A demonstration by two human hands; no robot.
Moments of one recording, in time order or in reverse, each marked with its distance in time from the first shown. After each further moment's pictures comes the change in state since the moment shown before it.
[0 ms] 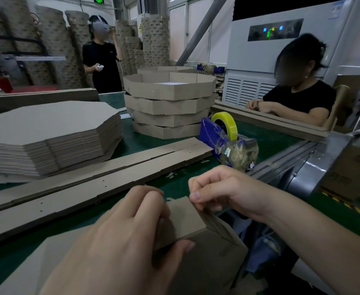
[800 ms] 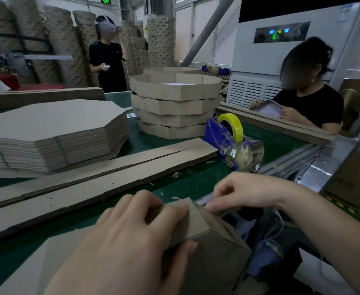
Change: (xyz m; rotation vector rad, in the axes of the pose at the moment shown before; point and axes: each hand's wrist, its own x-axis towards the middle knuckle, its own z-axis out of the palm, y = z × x) left_hand -0.022 -0.002 -0.012 0.547 0.051 0.389; right_hand -0.003 0.007 -0.026 -0.604 0.017 0.373
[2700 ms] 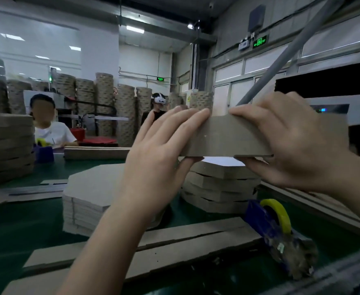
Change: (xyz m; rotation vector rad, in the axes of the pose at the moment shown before) left_hand 0.122 -0.090 -0.099 0.053 0.647 0.073; right_hand -0.027 -0.161 -0.135 -1.155 1.258 -0.948
